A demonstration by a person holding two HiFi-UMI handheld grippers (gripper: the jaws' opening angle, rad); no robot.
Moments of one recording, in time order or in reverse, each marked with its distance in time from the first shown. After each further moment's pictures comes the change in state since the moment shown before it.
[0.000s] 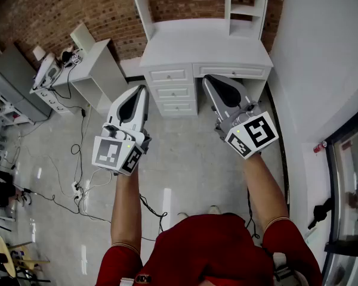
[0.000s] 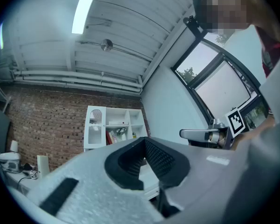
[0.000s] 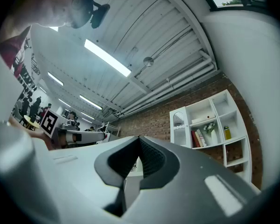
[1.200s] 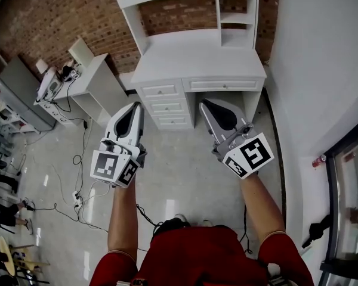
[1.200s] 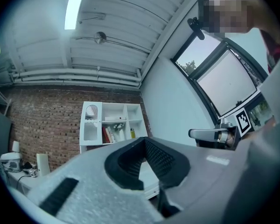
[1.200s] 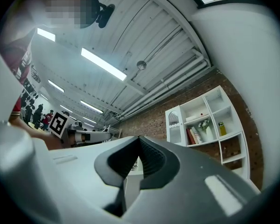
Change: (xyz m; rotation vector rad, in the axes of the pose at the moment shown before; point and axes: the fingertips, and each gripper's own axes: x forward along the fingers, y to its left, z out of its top) left arm 0.089 -0.066 -0.027 0.016 0.056 0.042; right arm -0.072 -0.096 -0.013 0.054 -0.017 0.036
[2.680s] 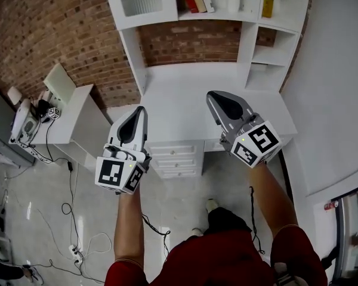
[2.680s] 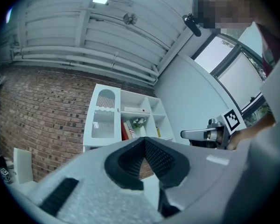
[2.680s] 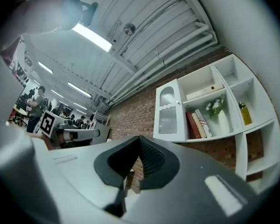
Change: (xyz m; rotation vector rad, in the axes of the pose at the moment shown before) left arm 0.289 0.402 -0.144 -0.065 -0.086 -0.039; right arm 0.435 -0.251 -0.183 -0.054 0.123 -0.062
